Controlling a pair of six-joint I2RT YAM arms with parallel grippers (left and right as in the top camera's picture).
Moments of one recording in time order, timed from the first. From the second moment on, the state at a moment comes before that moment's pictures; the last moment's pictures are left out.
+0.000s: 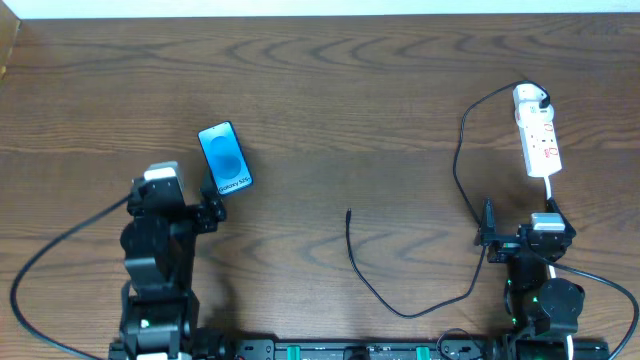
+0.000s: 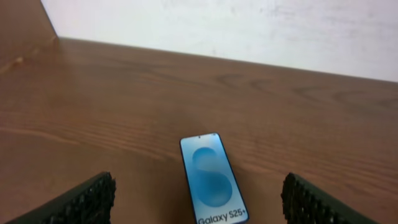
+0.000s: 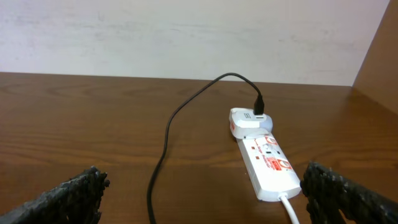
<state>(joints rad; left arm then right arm) 0.06 0.58 0.47 -0.23 -0.03 -0.09 -0.05 0.01 0.01 -0.07 -0.01 -0.06</state>
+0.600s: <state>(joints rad) 0.06 1.01 0.93 -0.59 -0.03 -0.10 -0.05 0.01 0.01 -0.07 -0.01 -0.06</state>
